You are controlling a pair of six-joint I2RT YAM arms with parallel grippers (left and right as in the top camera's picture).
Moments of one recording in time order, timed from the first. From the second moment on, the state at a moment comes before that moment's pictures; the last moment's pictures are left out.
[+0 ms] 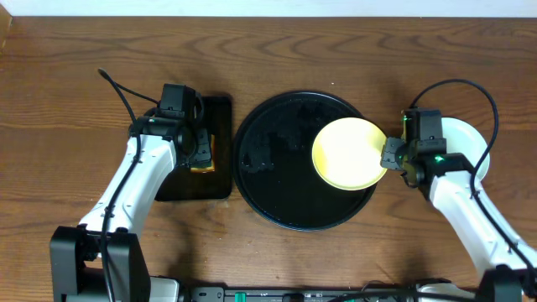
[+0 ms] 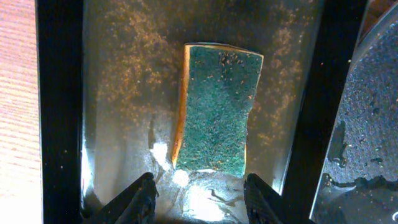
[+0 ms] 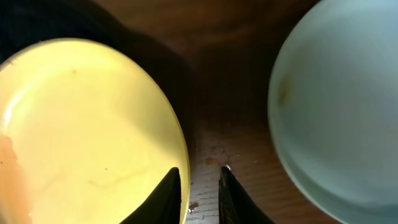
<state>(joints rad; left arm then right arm) -0.11 1.57 1.06 -0.80 -0.03 -0.27 0.10 1.42 0.81 -0.46 0.09 0.31</state>
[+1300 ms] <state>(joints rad) -0.11 1.57 1.06 -0.80 -0.03 -0.27 0.08 1.55 0.80 -0.38 -0.08 0.30</state>
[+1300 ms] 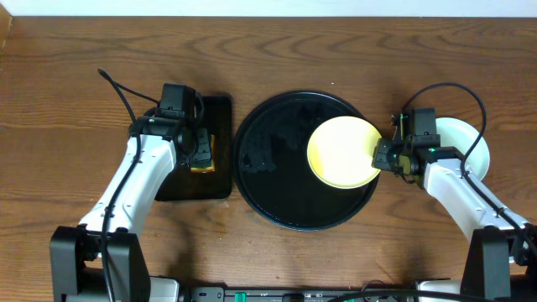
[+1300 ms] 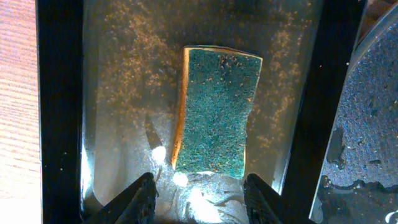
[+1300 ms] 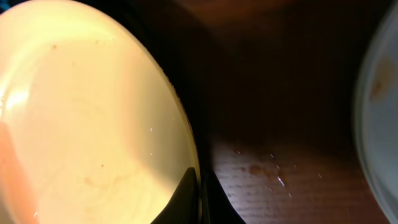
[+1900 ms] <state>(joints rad) -0.11 1.57 1.06 -0.79 -0.03 -0.27 0.22 1.24 0.81 -0.34 0.12 0.05</state>
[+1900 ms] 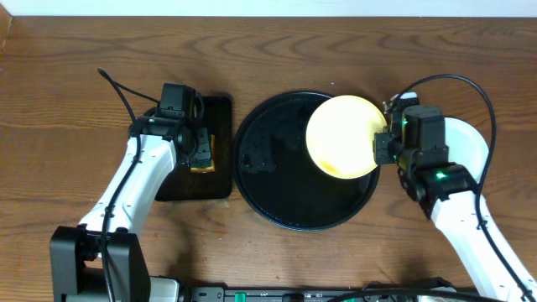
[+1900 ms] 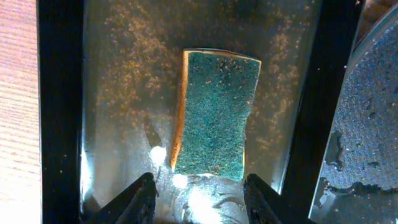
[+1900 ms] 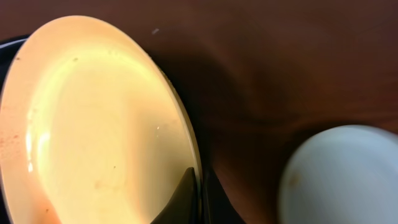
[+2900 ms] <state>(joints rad) -0.11 1.57 1.06 -0.79 -0.03 -0.27 0.71 1.22 0.81 -0.15 0.93 -0.23</state>
